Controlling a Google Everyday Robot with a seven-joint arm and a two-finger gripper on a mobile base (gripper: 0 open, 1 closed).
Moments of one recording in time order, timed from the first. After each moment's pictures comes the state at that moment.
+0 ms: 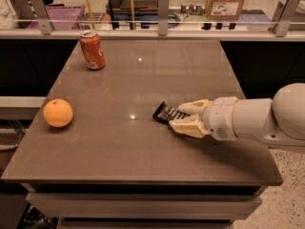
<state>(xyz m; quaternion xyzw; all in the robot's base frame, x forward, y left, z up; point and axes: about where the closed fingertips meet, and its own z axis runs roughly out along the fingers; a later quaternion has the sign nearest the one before) 0.492 -0.077 0.823 -0.46 0.74 0.21 0.45</state>
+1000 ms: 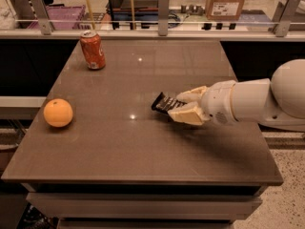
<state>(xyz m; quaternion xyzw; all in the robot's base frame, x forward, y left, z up) 0.504 -0.075 0.850 -0.48 0.74 0.19 0.44</state>
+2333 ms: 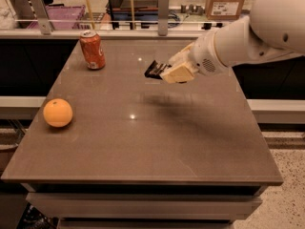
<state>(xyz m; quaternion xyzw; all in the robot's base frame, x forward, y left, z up) 0.578 -0.060 0.916 -0.51 0.74 0.14 0.41</state>
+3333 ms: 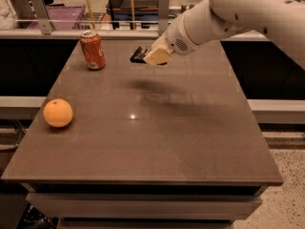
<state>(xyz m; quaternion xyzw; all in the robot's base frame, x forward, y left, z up) 0.647 -0.016 0.926 -0.53 0.74 0.12 0.40</state>
